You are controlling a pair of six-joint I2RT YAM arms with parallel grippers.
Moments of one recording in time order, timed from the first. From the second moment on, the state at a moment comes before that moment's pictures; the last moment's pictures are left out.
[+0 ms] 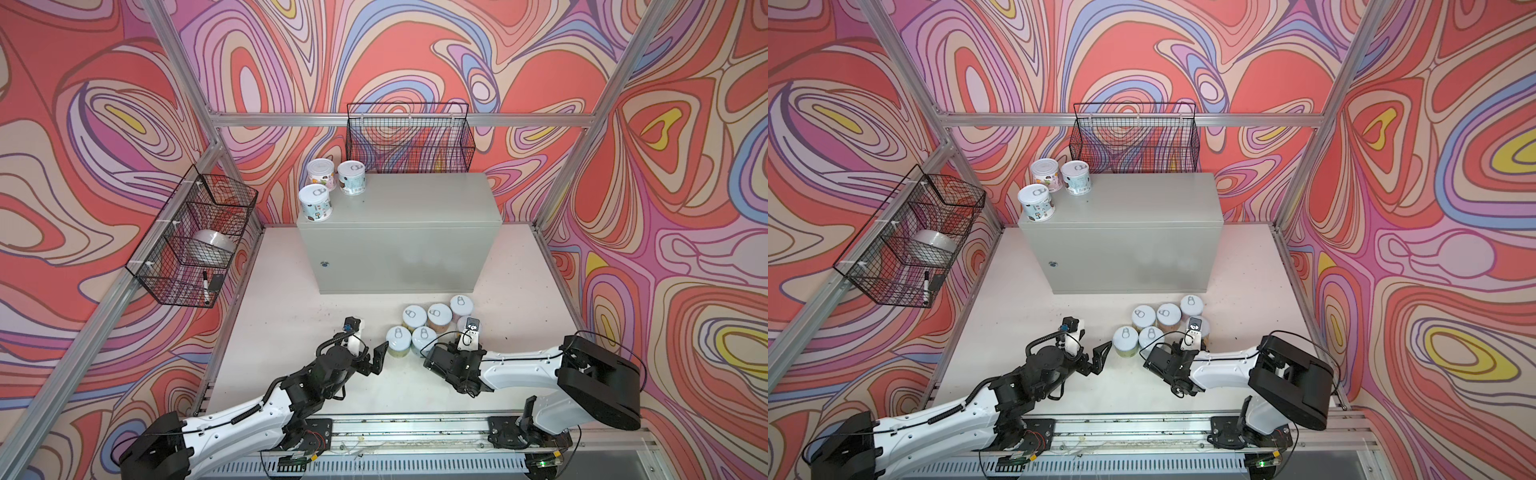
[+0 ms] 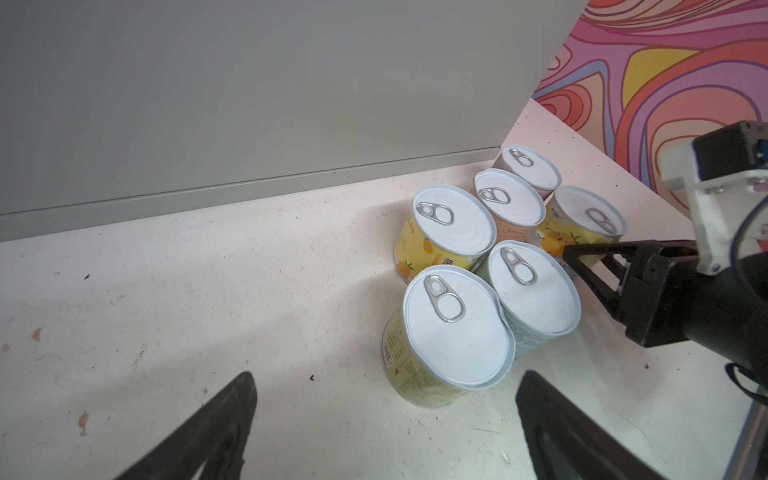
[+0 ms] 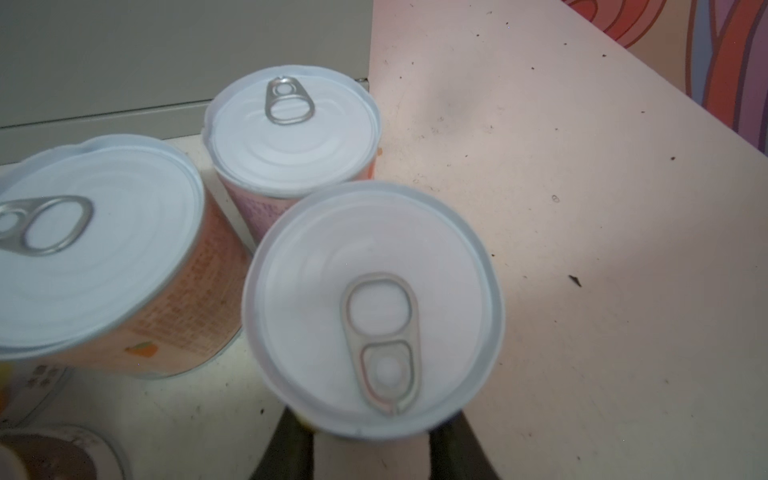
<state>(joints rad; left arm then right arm) -0.93 0.78 0.17 0.23 -0.32 -0.42 1.05 1.50 0.53 -0.38 0.93 1.23</state>
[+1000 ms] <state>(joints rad) -0.93 0.87 0.23 0.17 -0.33 -0.42 0.99 1.03 0.62 -0.61 0.89 1.13</state>
